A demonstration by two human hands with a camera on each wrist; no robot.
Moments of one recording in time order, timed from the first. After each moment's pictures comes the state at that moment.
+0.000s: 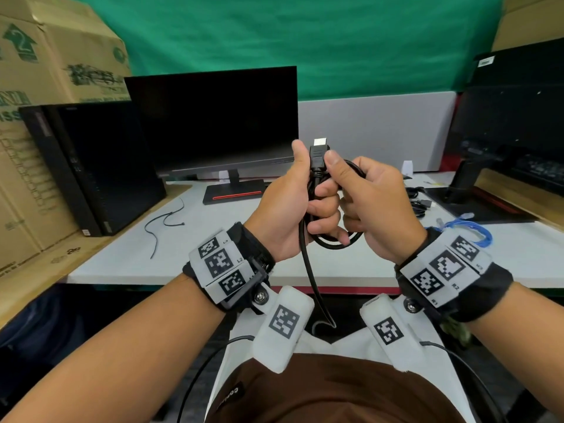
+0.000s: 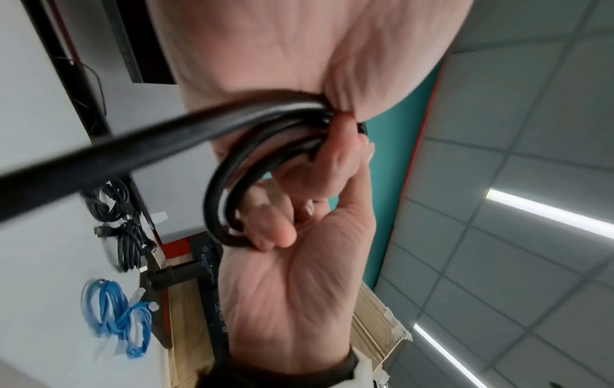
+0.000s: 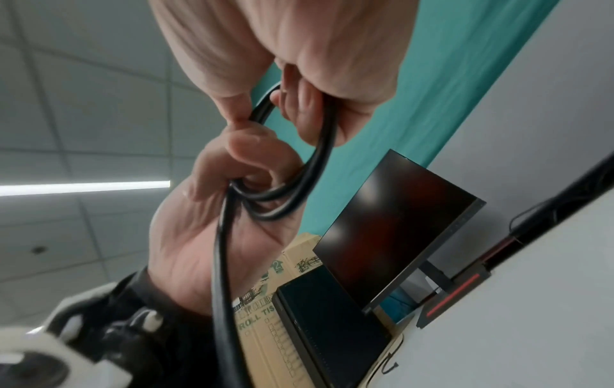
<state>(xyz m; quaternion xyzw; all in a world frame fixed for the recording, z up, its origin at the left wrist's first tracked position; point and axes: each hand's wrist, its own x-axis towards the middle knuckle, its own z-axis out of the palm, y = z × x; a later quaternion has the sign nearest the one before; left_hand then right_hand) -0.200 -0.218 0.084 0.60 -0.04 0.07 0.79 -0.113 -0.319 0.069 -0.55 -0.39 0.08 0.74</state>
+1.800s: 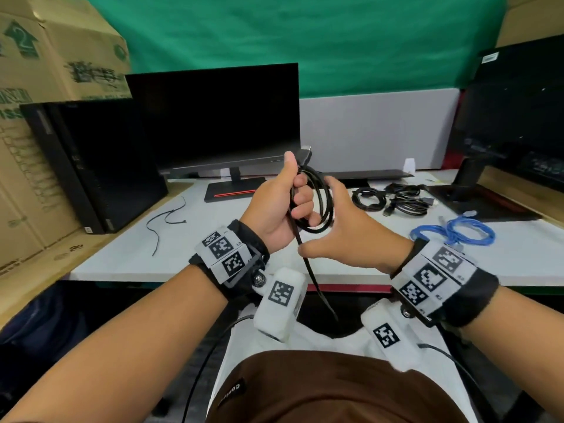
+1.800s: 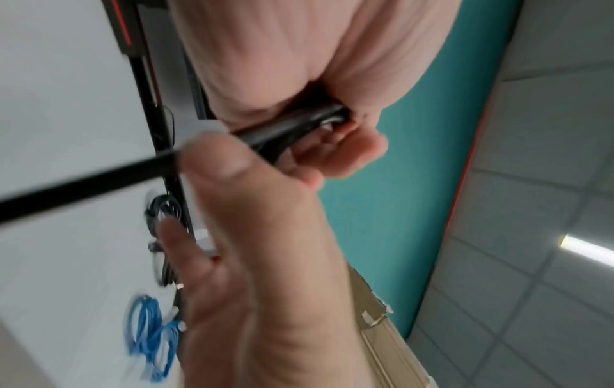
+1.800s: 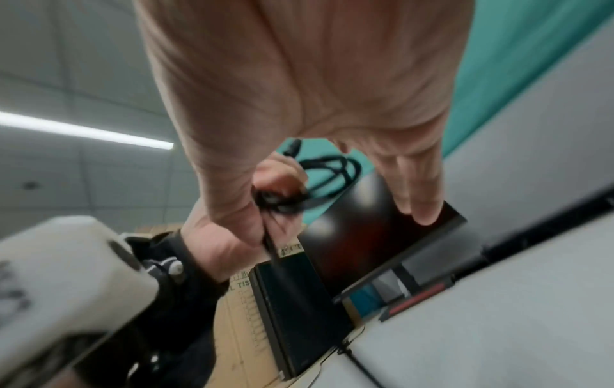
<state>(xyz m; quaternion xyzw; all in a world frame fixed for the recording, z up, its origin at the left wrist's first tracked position) -0.184 -0.188 0.065 0.54 0.05 0.18 0.82 -0.110 -0.311 0.037 -0.76 -0.47 0.11 0.44</state>
